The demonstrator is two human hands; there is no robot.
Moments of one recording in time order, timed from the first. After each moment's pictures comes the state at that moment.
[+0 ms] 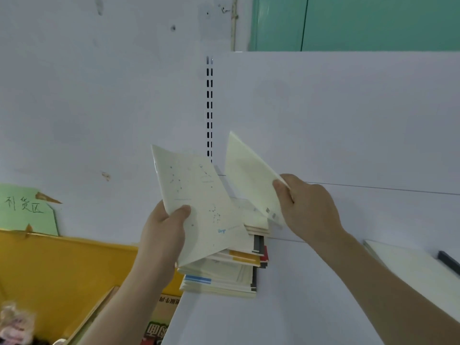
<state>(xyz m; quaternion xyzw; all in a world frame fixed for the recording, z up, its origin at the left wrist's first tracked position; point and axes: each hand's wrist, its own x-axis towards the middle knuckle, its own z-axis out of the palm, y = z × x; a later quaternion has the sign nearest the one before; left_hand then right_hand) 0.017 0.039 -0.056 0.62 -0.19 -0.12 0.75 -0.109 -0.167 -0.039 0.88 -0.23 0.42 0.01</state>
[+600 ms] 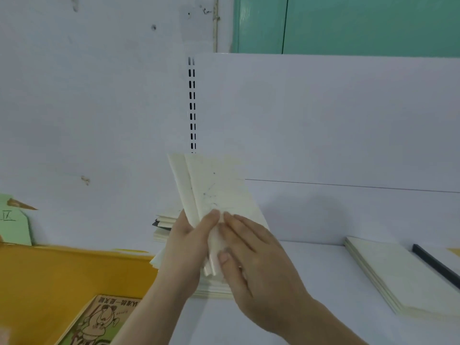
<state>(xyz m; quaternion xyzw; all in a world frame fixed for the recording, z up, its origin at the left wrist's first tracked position) -0.018 0.005 -0.069 0.54 -0.26 -0.21 0.77 -0.130 -0.083 -0.098 0.93 -0.07 0.37 -0.03</state>
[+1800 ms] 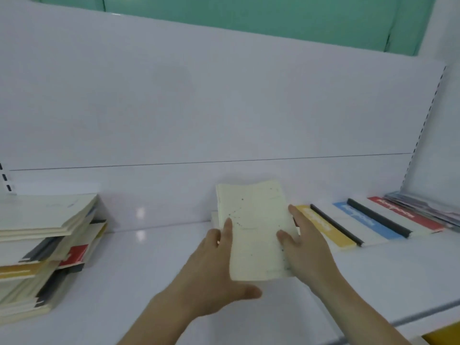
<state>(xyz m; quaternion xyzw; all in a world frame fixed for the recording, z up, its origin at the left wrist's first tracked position) -0.242 -0.180 -0.126 0.71 -0.65 -0.13 0.24 -0.416 -0.281 -0.123 0.72 -0.49 0.39 -0.29</state>
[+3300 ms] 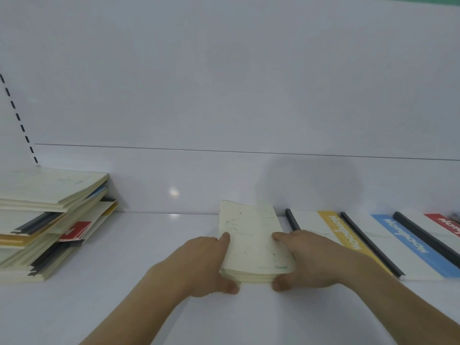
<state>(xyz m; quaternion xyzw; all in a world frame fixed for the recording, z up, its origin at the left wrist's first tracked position) -0.238 -0.233 -0.133 0.79 -0.60 -0.11 0.00 -0.426 -0.381 -0.119 0.94 -0.33 -0.08 -0.08</state>
